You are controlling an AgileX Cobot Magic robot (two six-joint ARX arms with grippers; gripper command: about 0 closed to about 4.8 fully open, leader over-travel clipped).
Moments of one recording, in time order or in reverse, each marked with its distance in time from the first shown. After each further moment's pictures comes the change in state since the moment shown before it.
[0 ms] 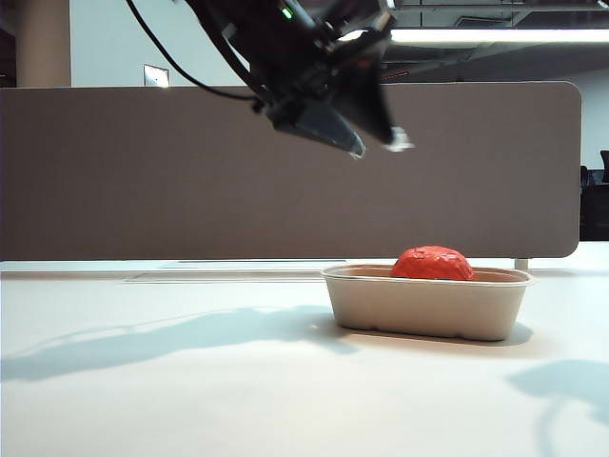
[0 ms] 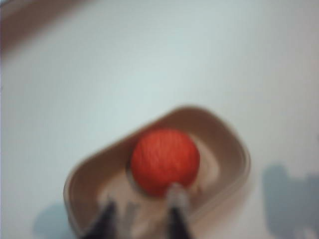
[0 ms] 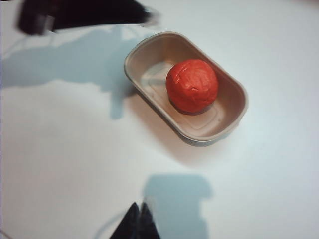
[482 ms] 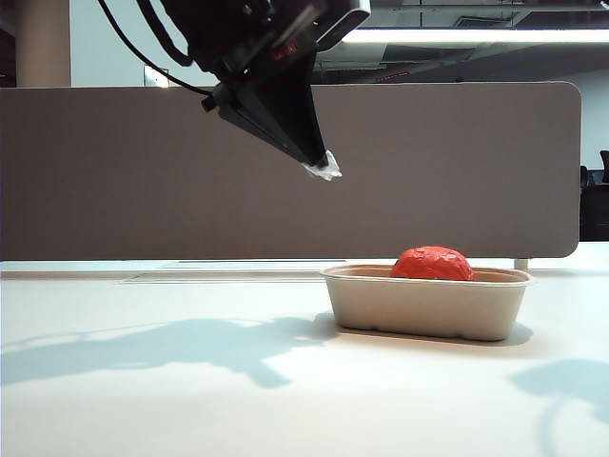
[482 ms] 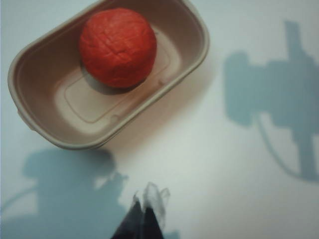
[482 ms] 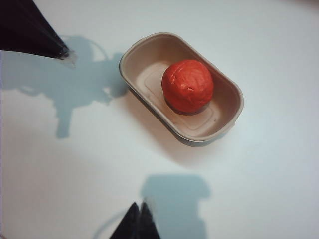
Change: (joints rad) left arm 0.000 -0.098 -0.011 -0.392 0.059 0.093; right arm 0.000 0.000 0.000 0.000 0.011 0.000
